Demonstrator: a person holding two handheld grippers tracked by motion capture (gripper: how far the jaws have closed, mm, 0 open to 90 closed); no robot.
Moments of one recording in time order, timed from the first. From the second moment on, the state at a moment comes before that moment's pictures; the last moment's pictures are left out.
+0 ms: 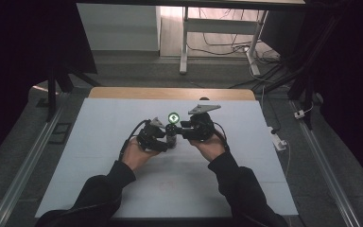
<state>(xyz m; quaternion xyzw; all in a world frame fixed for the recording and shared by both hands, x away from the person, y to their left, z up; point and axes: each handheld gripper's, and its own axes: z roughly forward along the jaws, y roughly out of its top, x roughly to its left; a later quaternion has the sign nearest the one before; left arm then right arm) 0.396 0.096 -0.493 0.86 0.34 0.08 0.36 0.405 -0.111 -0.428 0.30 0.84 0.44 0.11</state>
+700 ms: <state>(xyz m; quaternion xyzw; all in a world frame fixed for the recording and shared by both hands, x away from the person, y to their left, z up) 0.370 0.122 -0.477 0.86 0.35 0.03 0.38 0.380 -0.121 -0.434 0.29 0.85 0.43 0.09</state>
